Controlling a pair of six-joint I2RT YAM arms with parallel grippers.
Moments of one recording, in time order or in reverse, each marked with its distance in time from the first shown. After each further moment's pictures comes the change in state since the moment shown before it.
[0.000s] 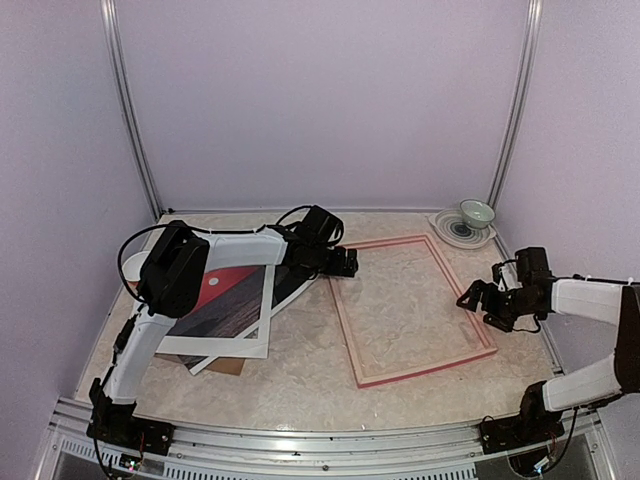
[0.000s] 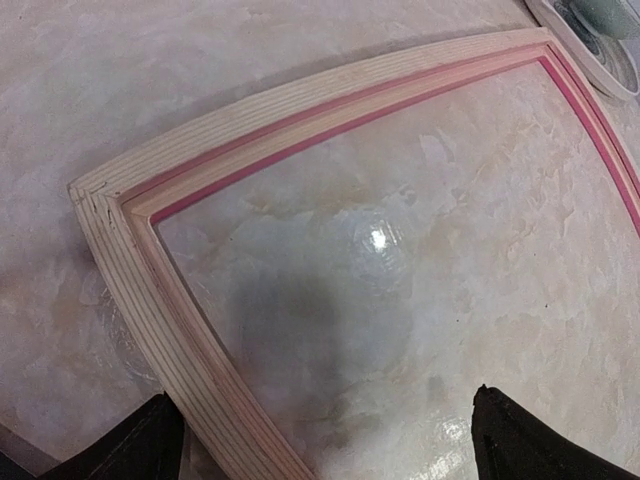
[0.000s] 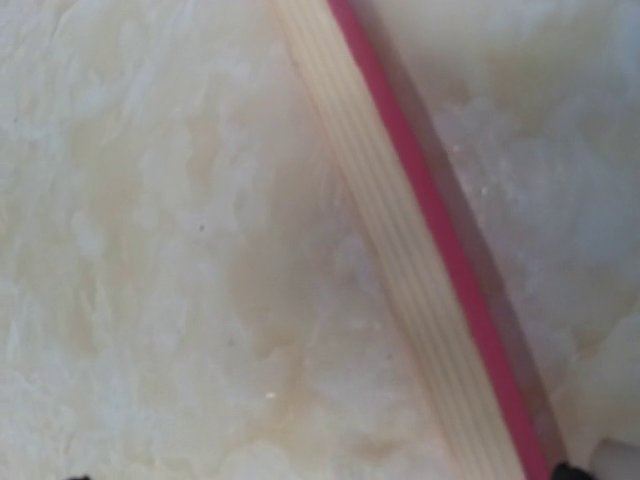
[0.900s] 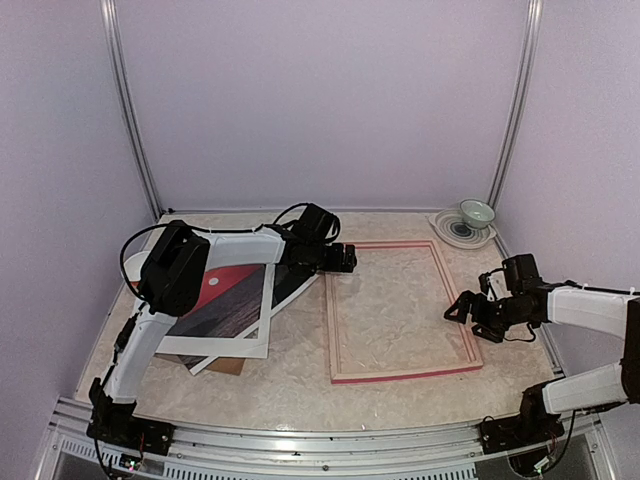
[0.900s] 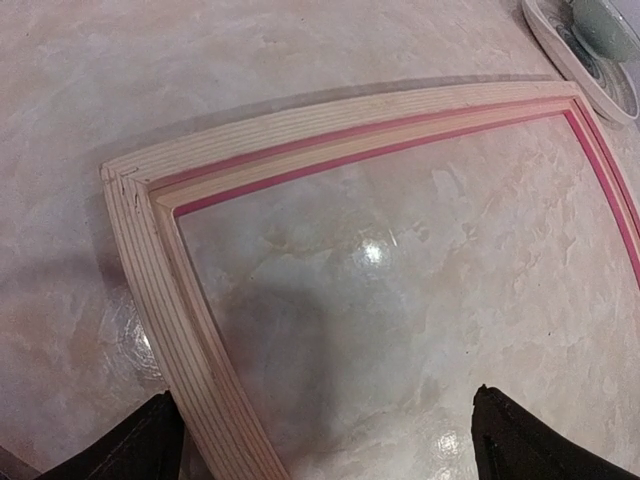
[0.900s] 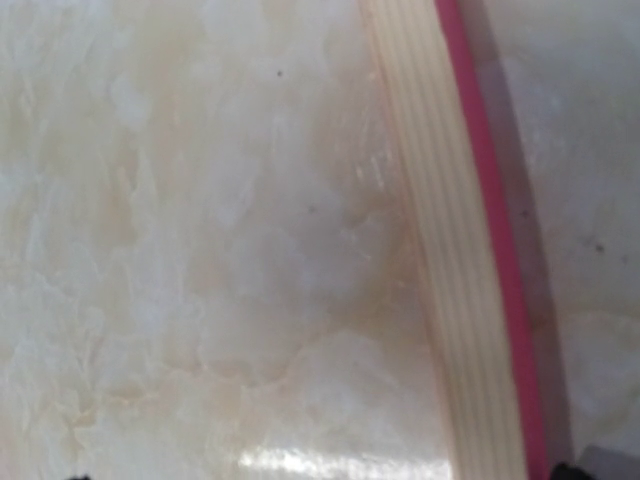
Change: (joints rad) left arm 0.023 0.016 0.011 0.045 0.013 0.001; right arm 0.134 -0.060 -0.053 -0.030 -0.005 0.072
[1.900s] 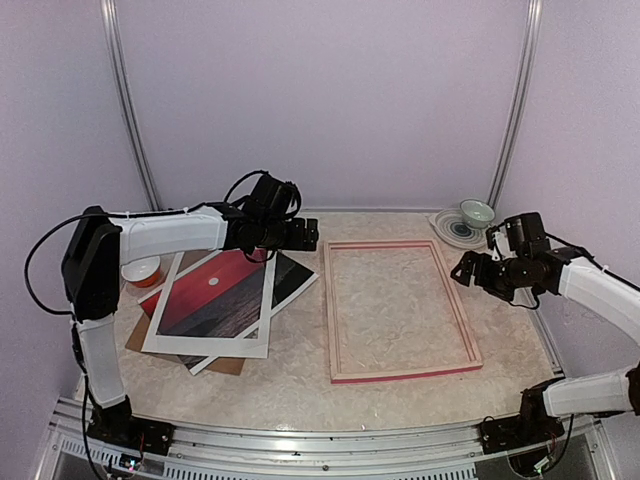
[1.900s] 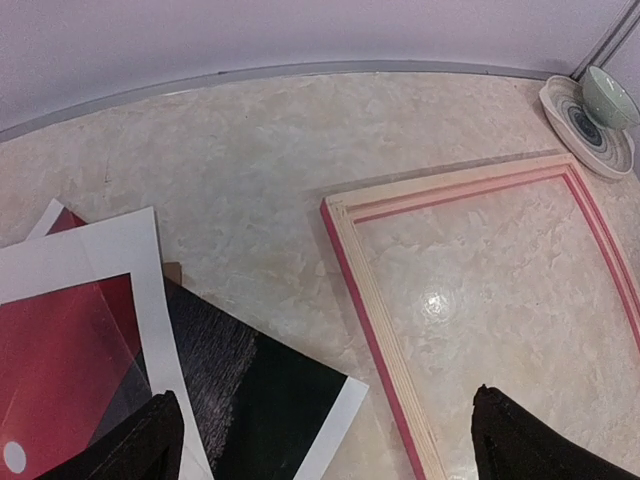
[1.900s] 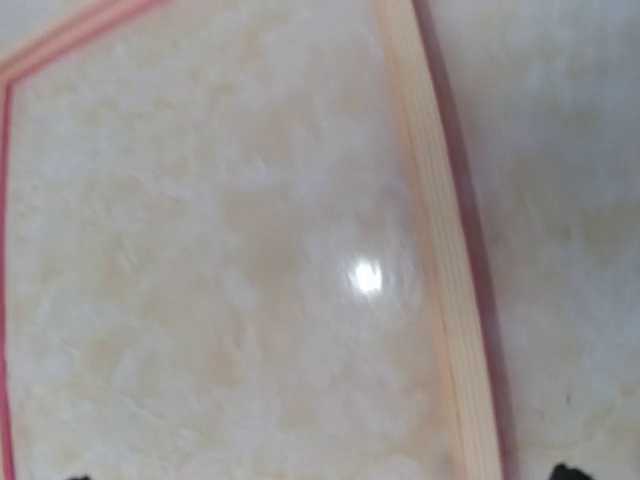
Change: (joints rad) left arm 0.020 -0.507 -0.420 -0.008 -0.216 0.051; right arm 0.095 -0.072 0.277 -0.186 0.256 -0.036
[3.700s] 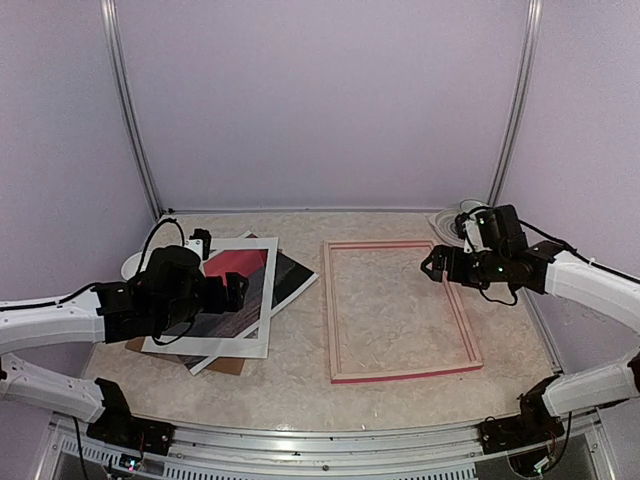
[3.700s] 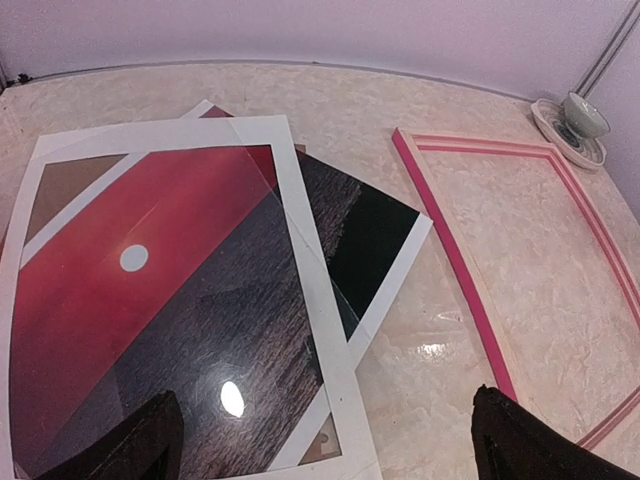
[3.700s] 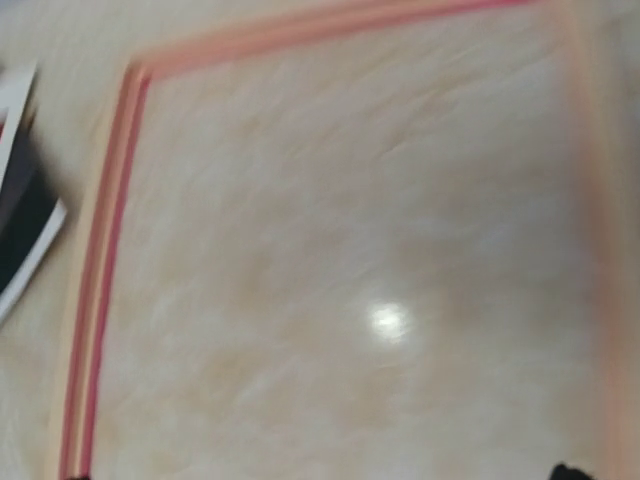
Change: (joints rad) left arm -0.129 -0.875 -0.891 0.103 -0.210 -0.131; right arm 0.198 0.023 0.043 0.119 0.093 0.019
